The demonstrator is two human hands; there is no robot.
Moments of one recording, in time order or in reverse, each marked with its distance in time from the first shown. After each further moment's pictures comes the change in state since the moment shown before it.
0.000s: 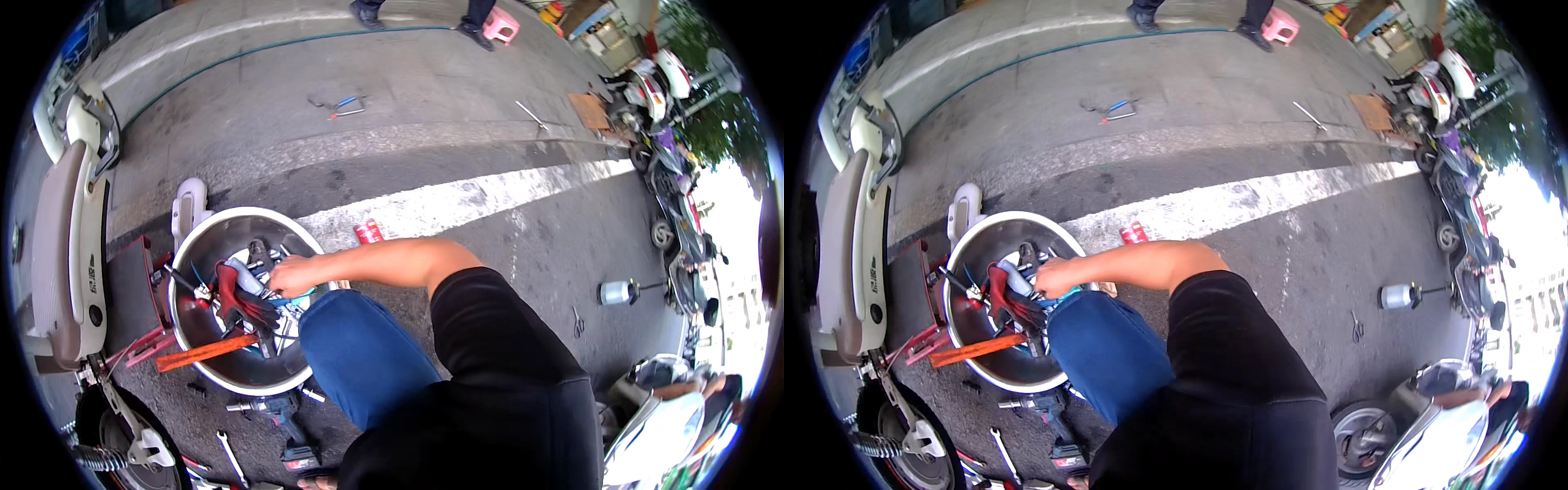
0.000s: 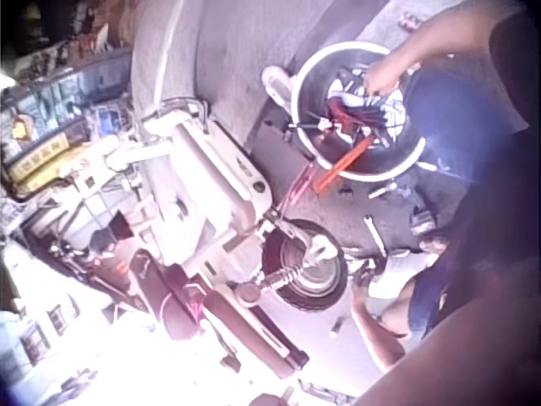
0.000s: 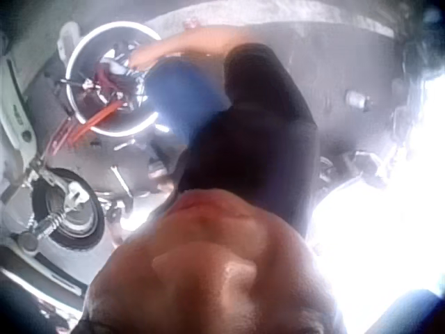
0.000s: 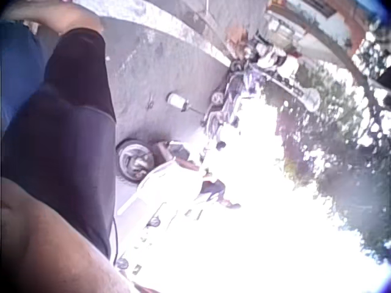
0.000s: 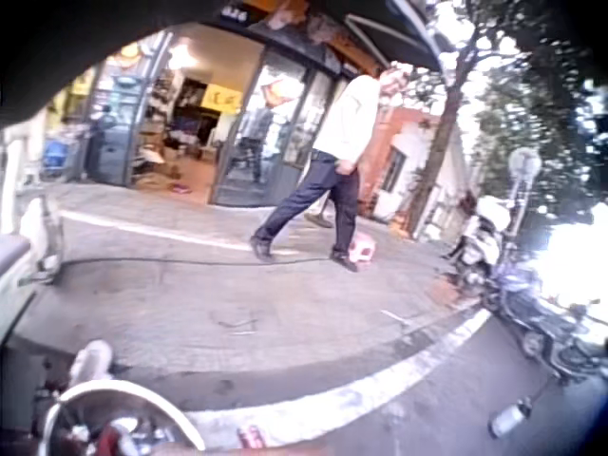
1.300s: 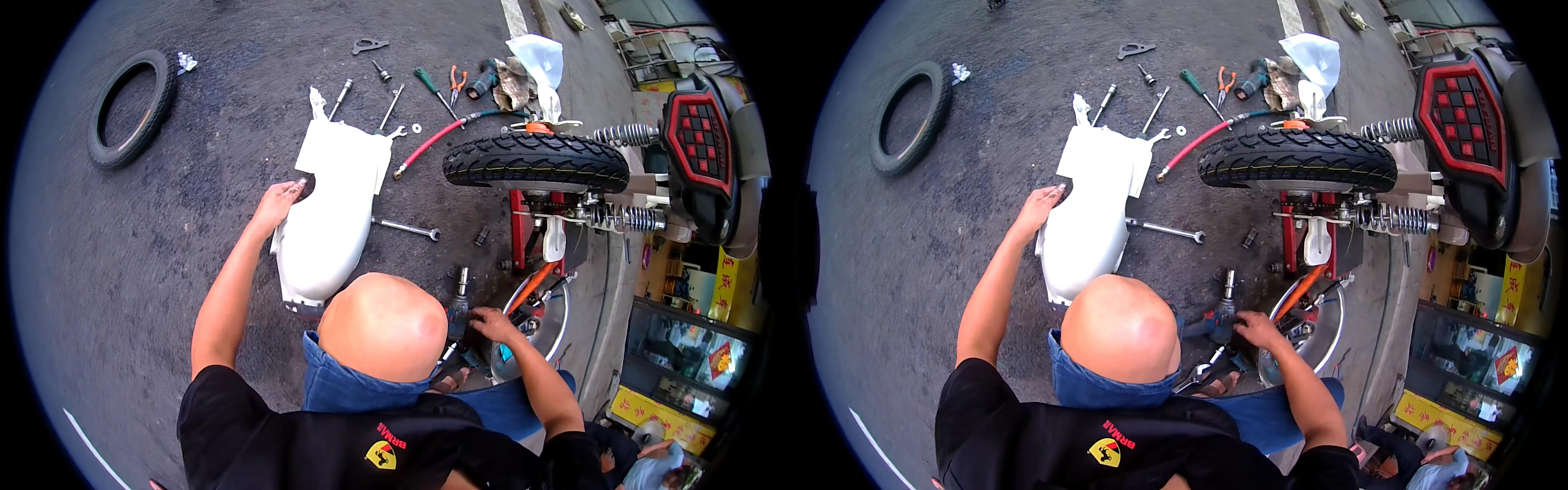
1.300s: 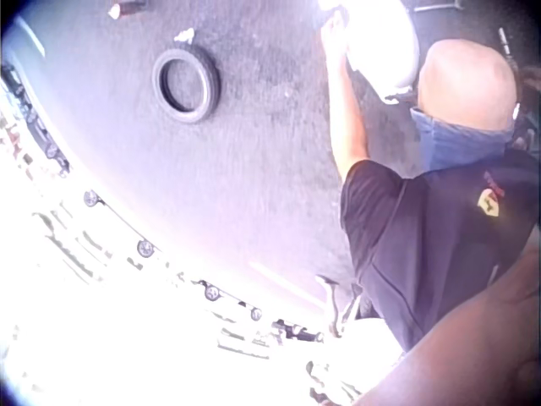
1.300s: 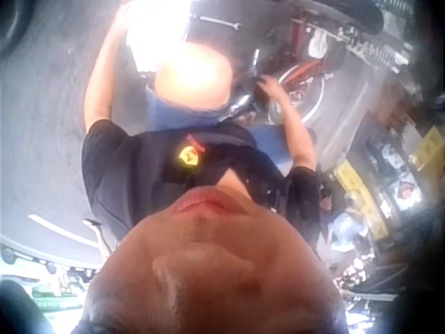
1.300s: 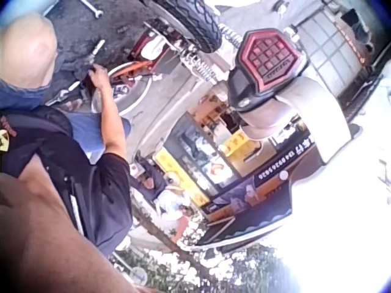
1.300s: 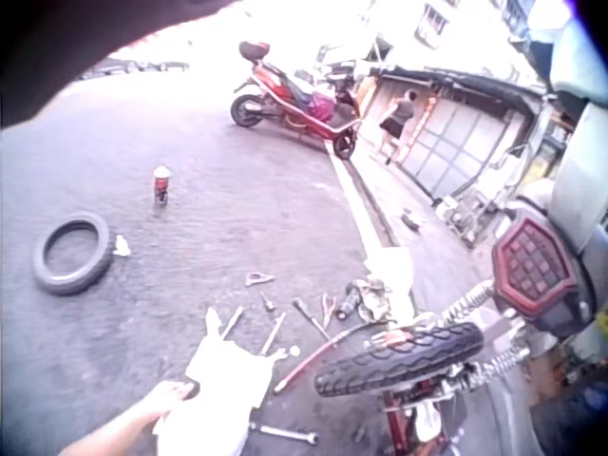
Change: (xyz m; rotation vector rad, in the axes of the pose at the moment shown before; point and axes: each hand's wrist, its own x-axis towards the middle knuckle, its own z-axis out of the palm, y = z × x) left_hand -0.020 -0.341 0.215 -1.350 0.957 -0.221; right_hand 0.136 -0.295 0.103 -0.334 -0.797 -0.143
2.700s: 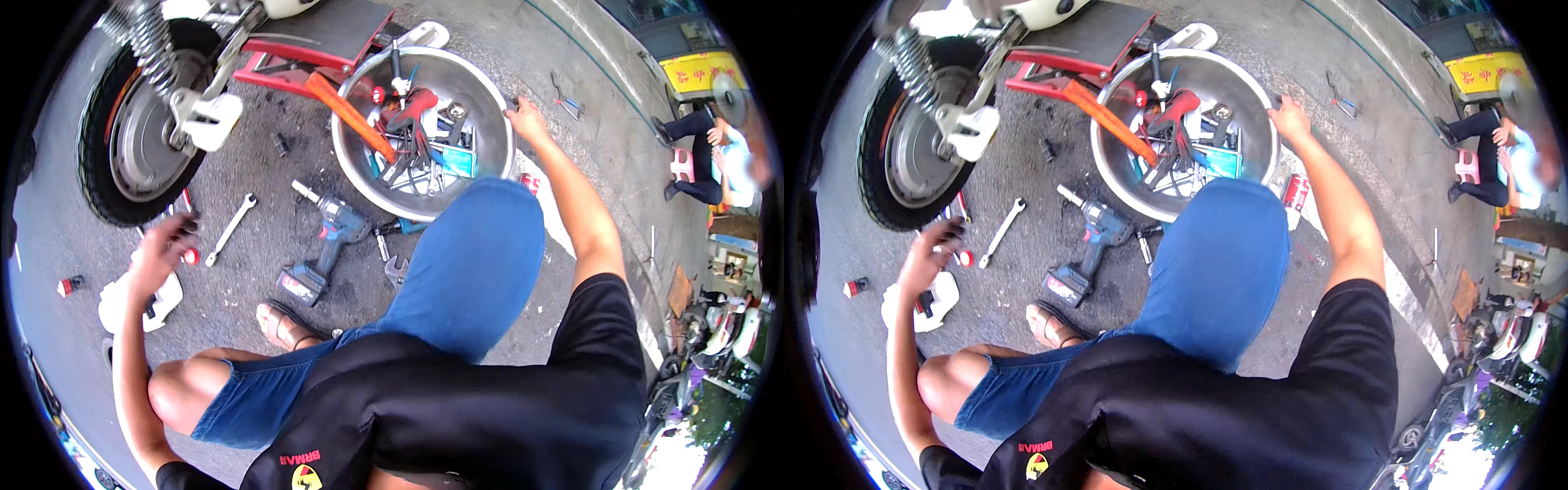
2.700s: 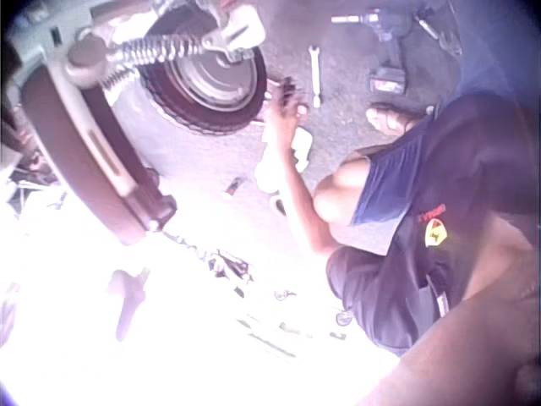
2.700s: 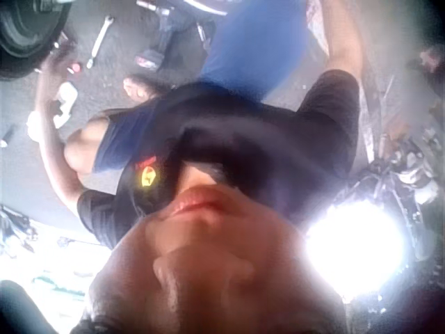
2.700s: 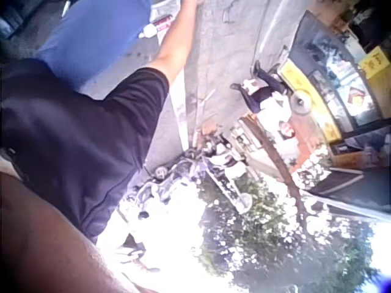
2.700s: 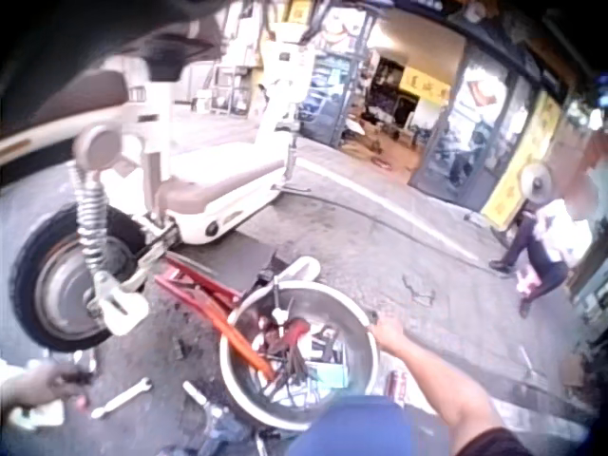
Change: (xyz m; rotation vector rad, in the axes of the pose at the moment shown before) left_hand -0.110 0.284 0.244 1.048 -0.935 0.461; right_hand -0.234 0.328 0.095 0.175 1.031 1.095
